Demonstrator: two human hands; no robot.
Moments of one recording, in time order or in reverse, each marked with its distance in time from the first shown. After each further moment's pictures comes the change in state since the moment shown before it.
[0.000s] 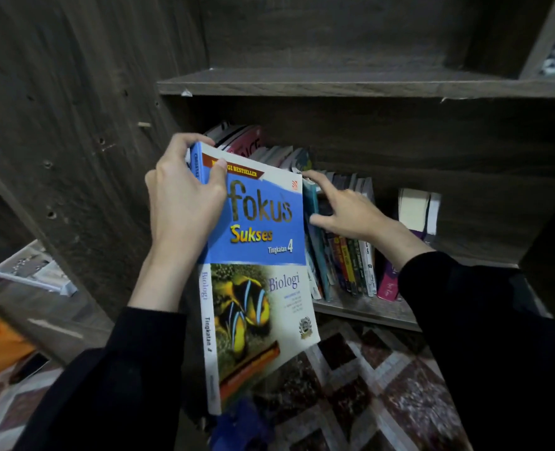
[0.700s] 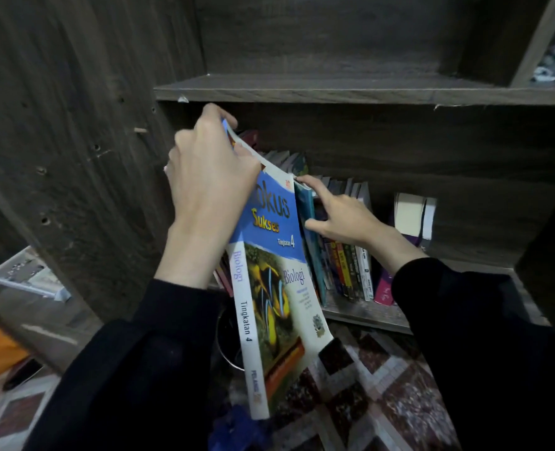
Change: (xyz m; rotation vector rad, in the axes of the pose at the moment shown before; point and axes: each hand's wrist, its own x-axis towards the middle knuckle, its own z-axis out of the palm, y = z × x) left_hand 0.012 0.052 0.013 0.306 0.005 0.028; right_hand 0.006 0.005 0.005 -0.024 0.024 -0.025
